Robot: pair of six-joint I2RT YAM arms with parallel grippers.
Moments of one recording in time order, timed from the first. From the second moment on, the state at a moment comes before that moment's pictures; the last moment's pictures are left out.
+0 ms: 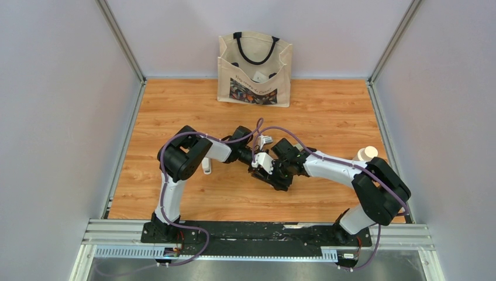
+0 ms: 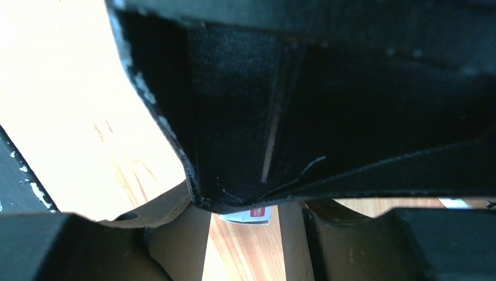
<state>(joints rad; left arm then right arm) -0.68 2.09 1.02 0.25 1.16 -0.63 0.76 1.53 0.81 -0.47 -0.29 -0.49</state>
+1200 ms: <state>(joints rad) -0.71 2.15 1.03 0.38 1.18 -0.77 0.76 1.52 0.81 -0.49 -0.27 -0.48</state>
